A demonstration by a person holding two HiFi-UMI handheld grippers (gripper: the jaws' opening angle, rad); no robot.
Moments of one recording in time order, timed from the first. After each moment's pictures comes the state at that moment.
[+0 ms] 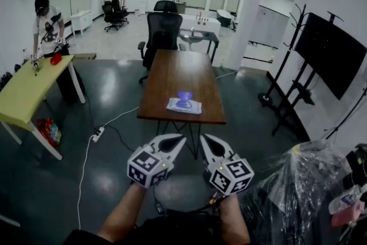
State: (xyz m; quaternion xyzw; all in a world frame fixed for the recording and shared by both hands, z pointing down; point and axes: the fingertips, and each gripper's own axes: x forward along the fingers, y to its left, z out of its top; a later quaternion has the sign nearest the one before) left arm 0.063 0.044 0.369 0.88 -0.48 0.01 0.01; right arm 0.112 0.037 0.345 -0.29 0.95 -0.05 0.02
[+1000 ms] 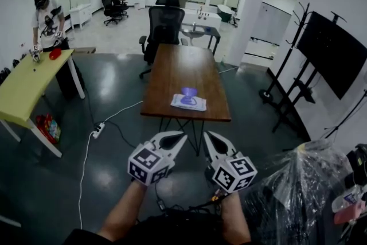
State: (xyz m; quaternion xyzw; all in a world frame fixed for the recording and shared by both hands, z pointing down) left arm 0.030 0.042 0.377 0.88 -0.47 0.01 0.02; right arm 0.083 0.029 0.353 -0.31 0.95 -0.07 0.03
